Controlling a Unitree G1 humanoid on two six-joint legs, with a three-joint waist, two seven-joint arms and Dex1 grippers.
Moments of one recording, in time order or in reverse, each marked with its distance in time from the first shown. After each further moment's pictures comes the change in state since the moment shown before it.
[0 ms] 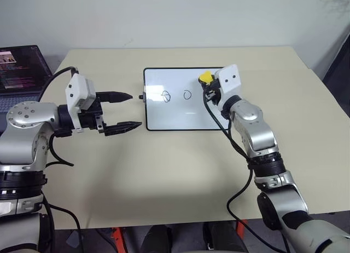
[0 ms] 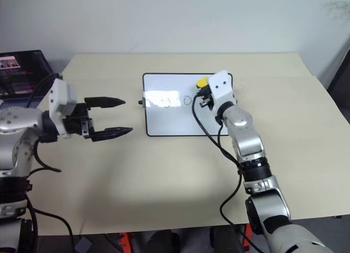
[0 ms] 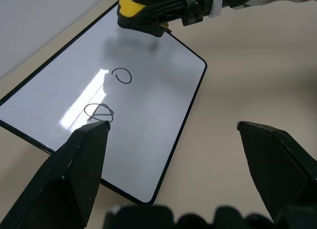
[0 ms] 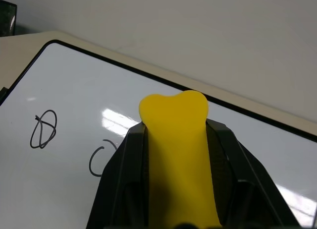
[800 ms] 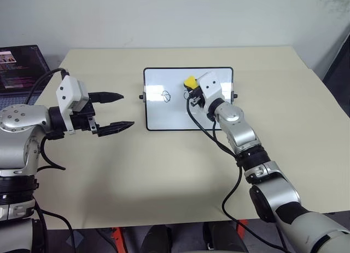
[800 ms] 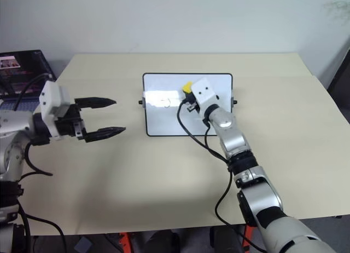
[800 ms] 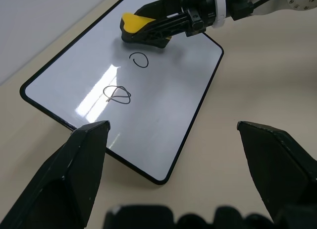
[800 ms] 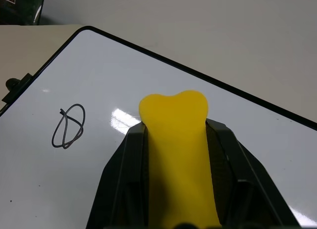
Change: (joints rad) left arm 0.047 0.038 0.033 -0.004 0.009 -0.024 0.031; right arm -0.092 0.039 0.060 0.297 -0.043 -0.248 -0.004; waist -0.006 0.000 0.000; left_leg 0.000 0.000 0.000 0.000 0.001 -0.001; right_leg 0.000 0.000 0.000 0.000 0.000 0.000
